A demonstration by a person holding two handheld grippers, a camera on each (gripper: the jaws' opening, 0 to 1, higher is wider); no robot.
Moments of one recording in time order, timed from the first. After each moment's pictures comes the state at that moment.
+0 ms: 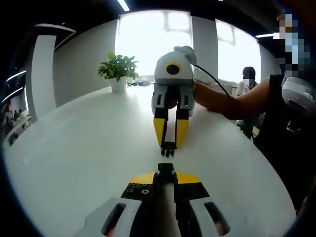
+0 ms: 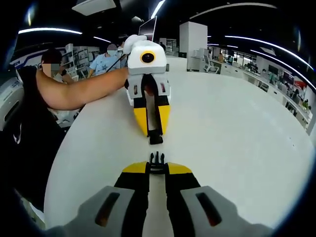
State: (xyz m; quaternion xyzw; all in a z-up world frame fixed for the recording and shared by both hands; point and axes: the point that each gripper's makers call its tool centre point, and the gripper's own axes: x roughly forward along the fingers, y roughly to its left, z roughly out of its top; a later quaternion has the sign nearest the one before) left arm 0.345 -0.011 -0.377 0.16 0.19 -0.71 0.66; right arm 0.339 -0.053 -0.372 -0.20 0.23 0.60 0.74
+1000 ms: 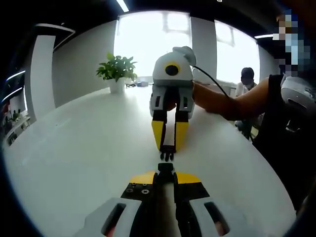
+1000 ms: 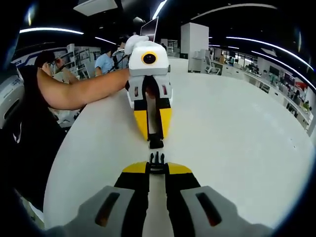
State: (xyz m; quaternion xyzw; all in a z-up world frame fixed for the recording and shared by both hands) left arm 0.344 -0.015 -0.378 0.16 0.19 -0.71 0.66; right arm 0.338 -0.050 -0.372 -0.20 0.22 0.60 0.74
